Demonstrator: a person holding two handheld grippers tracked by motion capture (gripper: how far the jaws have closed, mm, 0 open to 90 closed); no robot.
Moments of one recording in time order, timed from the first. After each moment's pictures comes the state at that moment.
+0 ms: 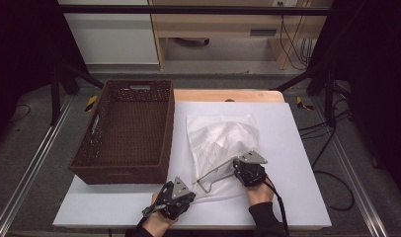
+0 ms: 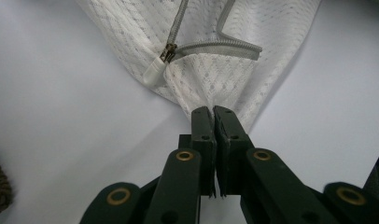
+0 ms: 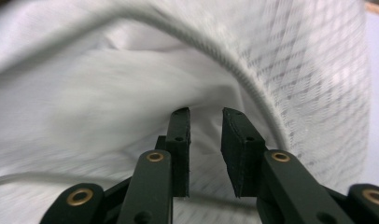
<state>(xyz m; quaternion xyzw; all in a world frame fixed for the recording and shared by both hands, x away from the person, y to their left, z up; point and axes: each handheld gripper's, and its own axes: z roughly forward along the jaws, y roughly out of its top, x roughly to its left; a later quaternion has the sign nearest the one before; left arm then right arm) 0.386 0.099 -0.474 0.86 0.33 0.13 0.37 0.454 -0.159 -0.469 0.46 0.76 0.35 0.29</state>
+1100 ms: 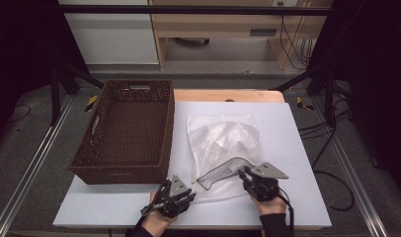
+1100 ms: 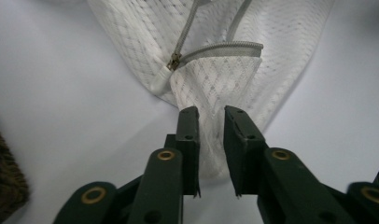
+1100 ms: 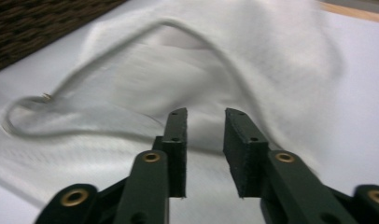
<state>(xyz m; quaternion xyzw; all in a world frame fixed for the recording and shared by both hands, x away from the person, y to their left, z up) 0.390 0.106 -0.469 0.84 0.35 0.14 0.38 0.408 -0.189 -0.452 0.45 0.75 0.41 0.27</state>
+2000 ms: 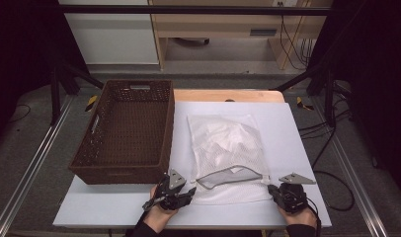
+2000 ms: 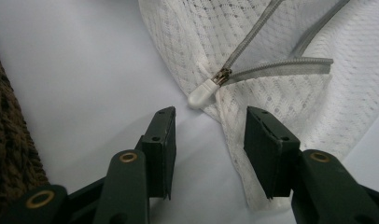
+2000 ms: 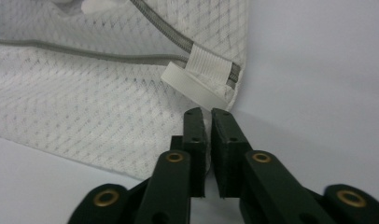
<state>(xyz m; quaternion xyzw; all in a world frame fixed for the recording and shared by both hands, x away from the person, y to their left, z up) 0.409 0.104 -0.483 0.82 0.39 0.16 0.38 0.389 -0.260 -0.477 0.54 0.75 0.32 0.19</state>
